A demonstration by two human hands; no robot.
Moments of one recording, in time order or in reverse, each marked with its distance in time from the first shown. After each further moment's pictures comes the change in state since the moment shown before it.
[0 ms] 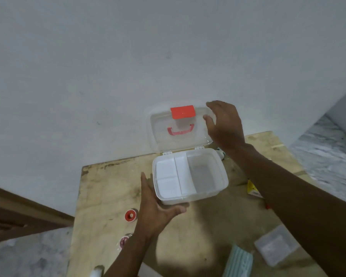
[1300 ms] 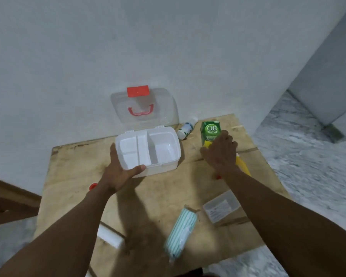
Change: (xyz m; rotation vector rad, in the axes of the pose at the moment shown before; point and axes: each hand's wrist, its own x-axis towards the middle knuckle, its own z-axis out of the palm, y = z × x) left_hand 0.008 0.032 0.019 0.296 -0.013 -0.042; right_hand -0.124 0.075 -0.073 -0.136 -0.435 0.708
